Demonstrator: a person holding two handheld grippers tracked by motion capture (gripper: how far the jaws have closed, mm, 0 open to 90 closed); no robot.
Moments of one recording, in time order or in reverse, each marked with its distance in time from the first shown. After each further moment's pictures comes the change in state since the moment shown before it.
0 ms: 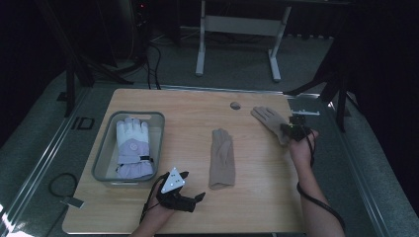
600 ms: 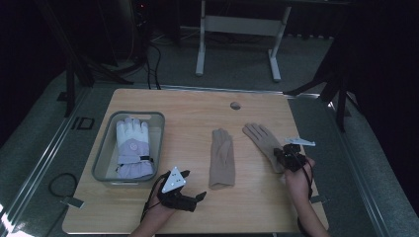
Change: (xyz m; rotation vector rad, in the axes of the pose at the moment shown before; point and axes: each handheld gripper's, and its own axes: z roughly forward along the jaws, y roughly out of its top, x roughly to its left) left arm -0.001 0.004 0.000 -0.012 -0.006 0.016; right arm 0.047 -0.081 -0.050 0.003 0.042 -0.051
